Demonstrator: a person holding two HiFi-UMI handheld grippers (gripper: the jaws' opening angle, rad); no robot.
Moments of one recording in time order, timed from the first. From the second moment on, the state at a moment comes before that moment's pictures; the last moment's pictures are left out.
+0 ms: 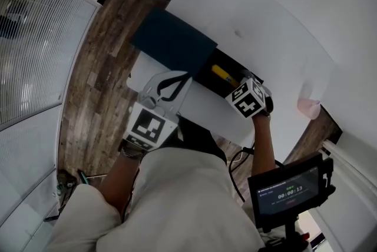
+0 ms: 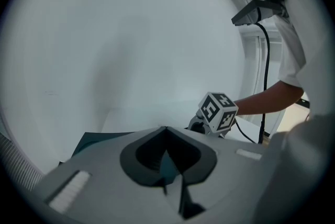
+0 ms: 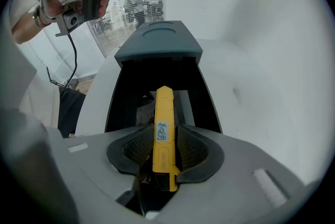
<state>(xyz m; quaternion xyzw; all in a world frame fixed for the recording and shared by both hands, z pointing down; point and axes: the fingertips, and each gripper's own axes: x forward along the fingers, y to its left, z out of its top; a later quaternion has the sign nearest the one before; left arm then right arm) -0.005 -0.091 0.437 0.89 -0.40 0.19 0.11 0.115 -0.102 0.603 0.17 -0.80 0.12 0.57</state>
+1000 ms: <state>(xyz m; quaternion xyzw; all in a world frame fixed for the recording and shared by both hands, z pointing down) 0.005 -0.101 0.432 0.90 -0.39 0.19 0.10 0.122 -0.111 0.588 0.21 -0.82 0.16 0.51</state>
